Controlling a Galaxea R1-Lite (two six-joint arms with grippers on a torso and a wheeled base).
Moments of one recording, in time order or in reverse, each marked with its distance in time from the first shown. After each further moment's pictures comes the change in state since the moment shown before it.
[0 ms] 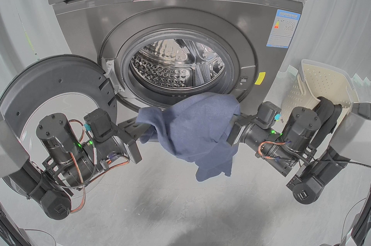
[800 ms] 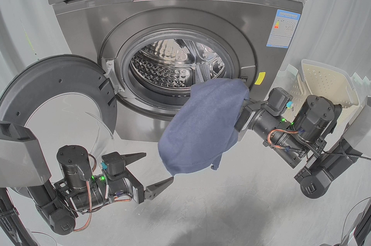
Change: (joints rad) left arm -0.019 0.139 0.184 -0.015 -0.065 0.093; right arm -0.015 -0.079 -0.017 0.000 0.003 0.007
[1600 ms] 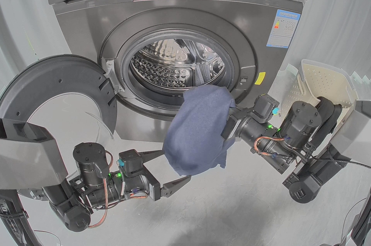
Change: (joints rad) left arm -0.057 0.077 -0.108 -0.002 -0.050 -0.024; right arm 0.046 0.063 -0.037 0.000 -0.001 -0.012
